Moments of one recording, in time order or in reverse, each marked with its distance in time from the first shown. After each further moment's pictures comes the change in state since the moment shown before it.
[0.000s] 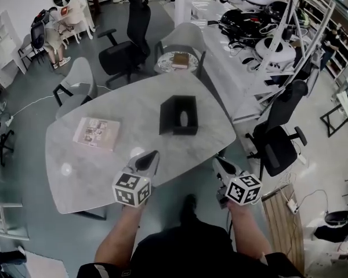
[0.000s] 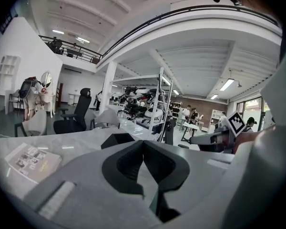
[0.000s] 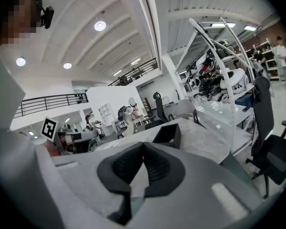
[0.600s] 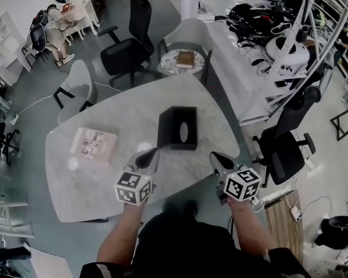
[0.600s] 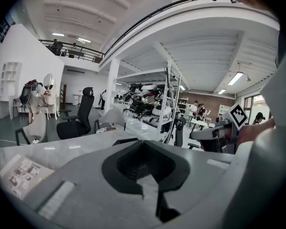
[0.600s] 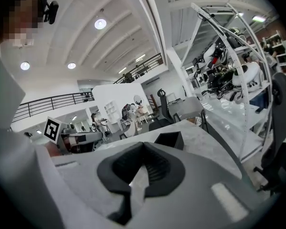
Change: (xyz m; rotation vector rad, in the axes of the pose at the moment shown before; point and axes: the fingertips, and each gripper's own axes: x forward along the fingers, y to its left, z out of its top) left arm 0.121 0.045 0.029 0.021 0.039 0.077; right arm 0.097 -0.078 0.062 -0.020 0.047 0.088
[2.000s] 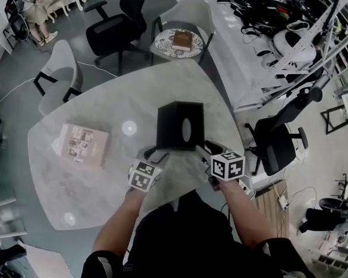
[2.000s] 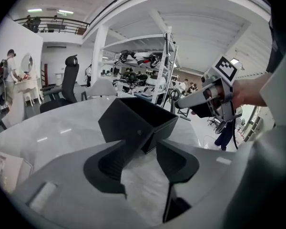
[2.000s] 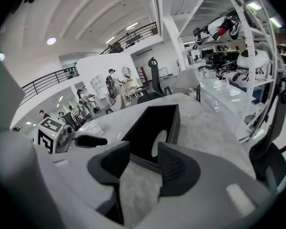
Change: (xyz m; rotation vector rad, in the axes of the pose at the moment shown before) left arm 0.116 0.081 -0.150 0.051 0.319 -0.166; right arm 0.157 -0.052 -0.063 0.009 0.357 -0.137
